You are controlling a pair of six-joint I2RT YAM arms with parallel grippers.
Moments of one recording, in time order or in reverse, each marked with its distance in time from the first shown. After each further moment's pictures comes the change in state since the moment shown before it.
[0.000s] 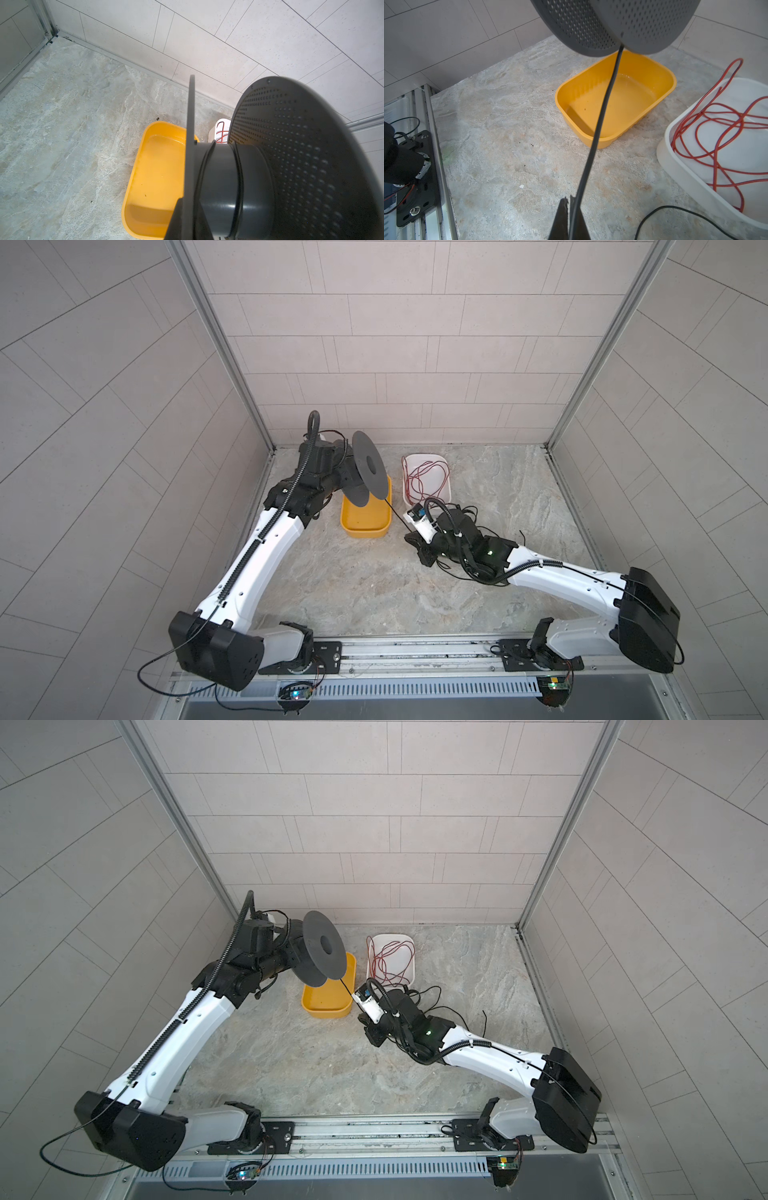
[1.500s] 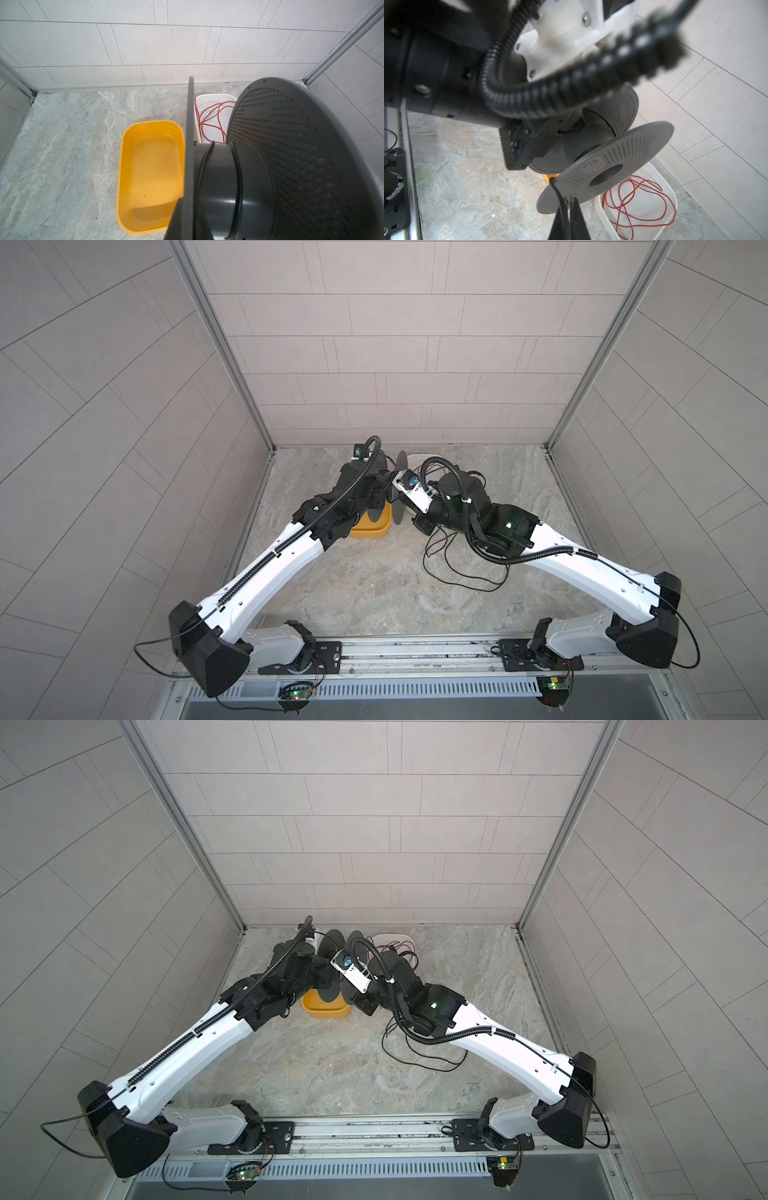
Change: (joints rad) left arm -0.340 -0.024 -0.061 0.035 -0.227 0.257; right arm 0.028 0.051 0.529 -0.372 0.174 -0.264
